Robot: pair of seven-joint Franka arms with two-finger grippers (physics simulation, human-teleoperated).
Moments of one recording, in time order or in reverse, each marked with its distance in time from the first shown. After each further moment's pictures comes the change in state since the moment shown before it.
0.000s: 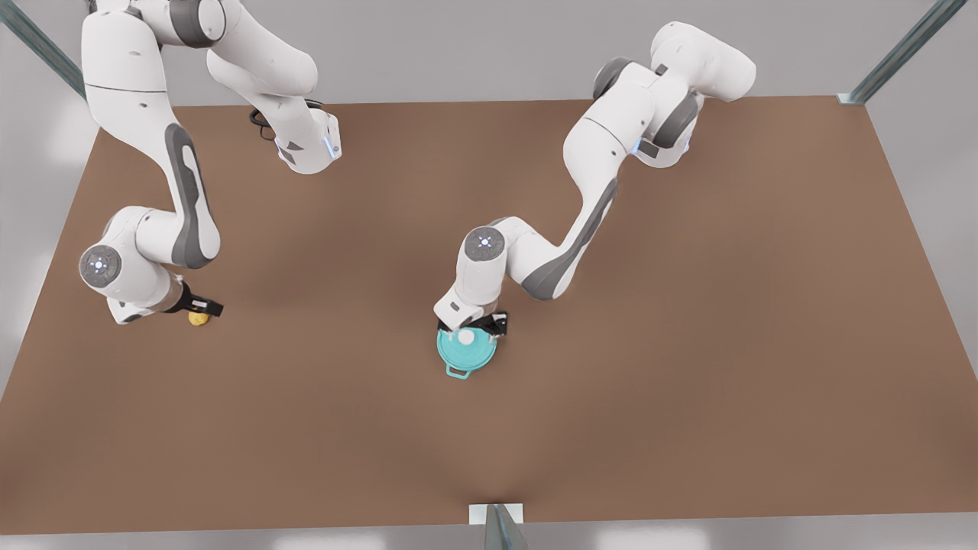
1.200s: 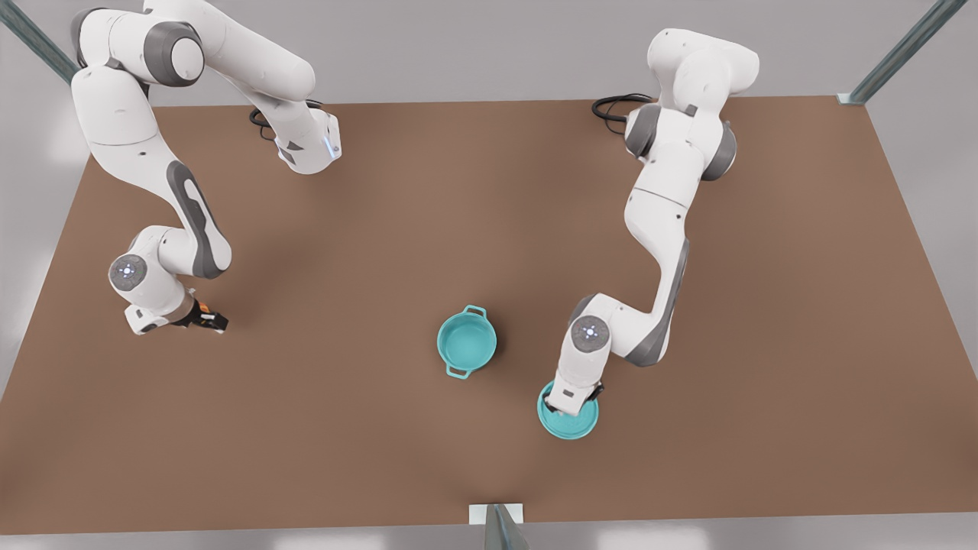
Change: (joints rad) left arm 0.342 0.137 -0.034 0.002 0.095 0.129 -0.053; right arm -0.201 0.199 0.116 -0.062 -0.130 0.388 -0.040
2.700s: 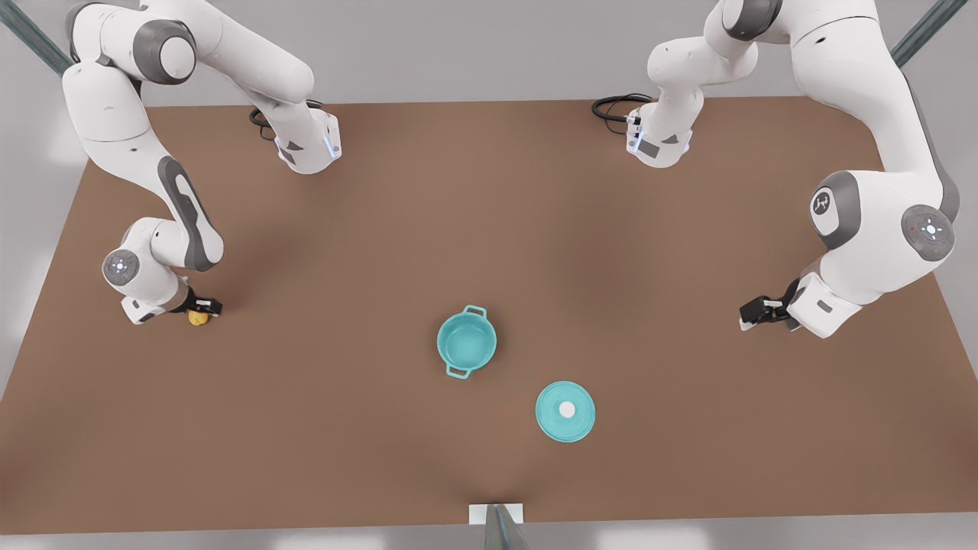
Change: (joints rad) left arm 0.500 -0.801 -0.045 -0.477 -0.312 -0.500 0.849; right arm -0.075 -0.006 0.004 -0.038 -0.047 -0.050 -0.080
